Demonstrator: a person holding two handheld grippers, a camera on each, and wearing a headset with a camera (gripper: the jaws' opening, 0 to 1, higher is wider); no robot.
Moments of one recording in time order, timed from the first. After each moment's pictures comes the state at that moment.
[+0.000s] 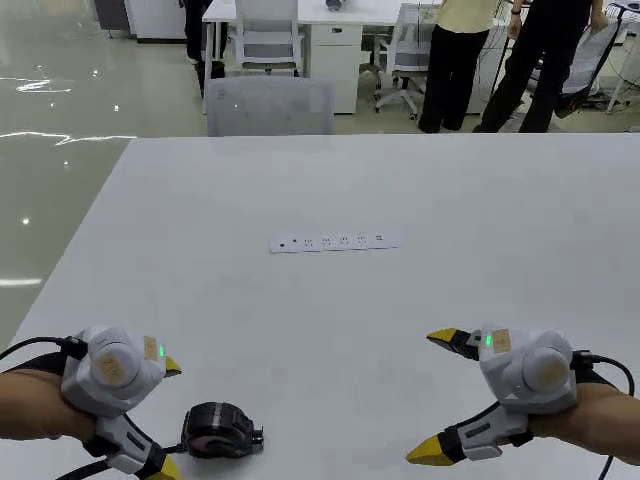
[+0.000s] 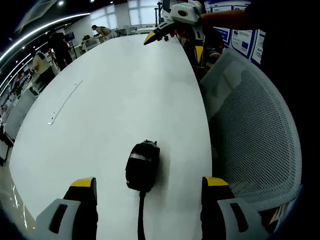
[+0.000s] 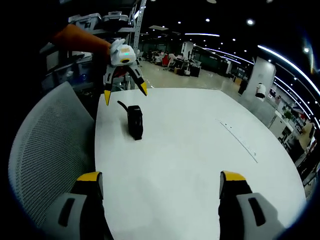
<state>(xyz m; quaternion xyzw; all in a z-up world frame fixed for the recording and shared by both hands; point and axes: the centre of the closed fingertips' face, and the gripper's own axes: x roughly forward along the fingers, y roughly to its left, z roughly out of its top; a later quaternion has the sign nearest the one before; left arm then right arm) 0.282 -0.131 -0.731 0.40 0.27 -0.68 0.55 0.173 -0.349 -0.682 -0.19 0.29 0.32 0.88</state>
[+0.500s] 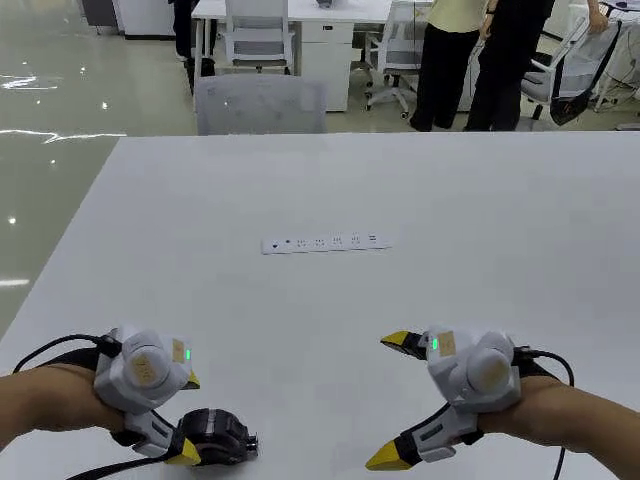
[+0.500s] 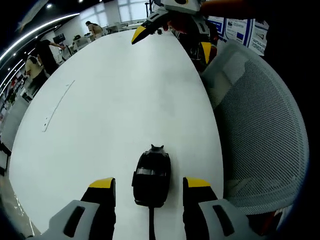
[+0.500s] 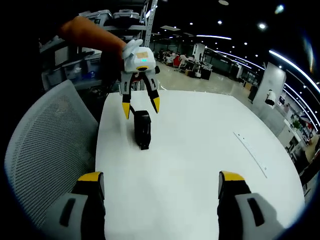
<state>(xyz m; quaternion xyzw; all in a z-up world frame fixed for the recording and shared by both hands) 0.290 -0.161 -0.755 0.43 0.27 -0.69 0.52 0.203 -0.307 -0.693 -0.21 0.28 0.36 0.86</state>
